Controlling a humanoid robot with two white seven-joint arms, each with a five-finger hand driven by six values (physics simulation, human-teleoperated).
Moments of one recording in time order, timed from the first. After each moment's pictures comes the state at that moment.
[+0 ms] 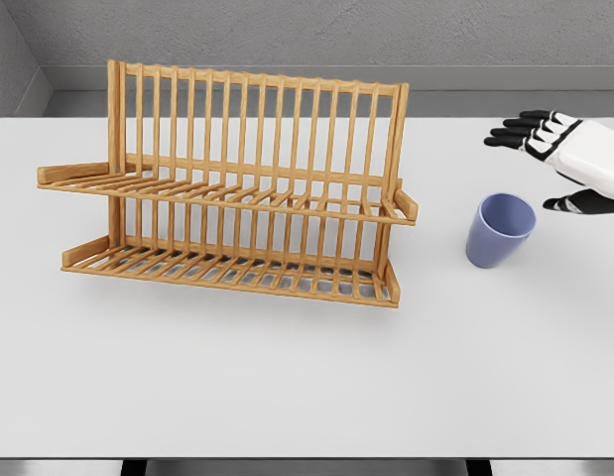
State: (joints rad) left arm 0.06 0.00 -0.21 -0.14 0.19 -0.03 -0.23; right arm -0.39 -1.10 0.44 -1.59 0.30 -0.61 0.08
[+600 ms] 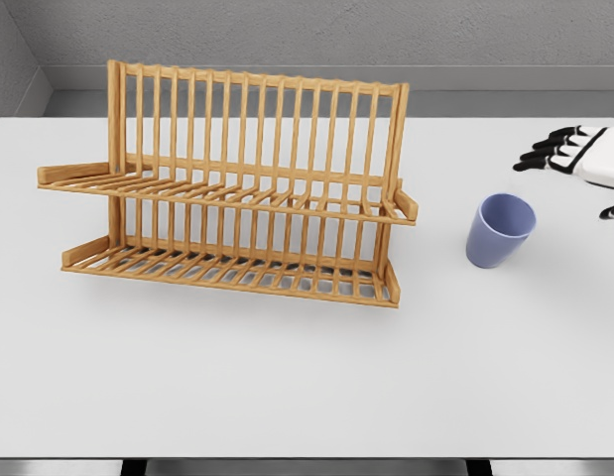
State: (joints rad) left arm 0.06 0.00 -0.21 -0.14 0.19 -0.03 -0.23; right arm -0.50 -1.16 0.37 -1.61 0.25 -0.61 0.54
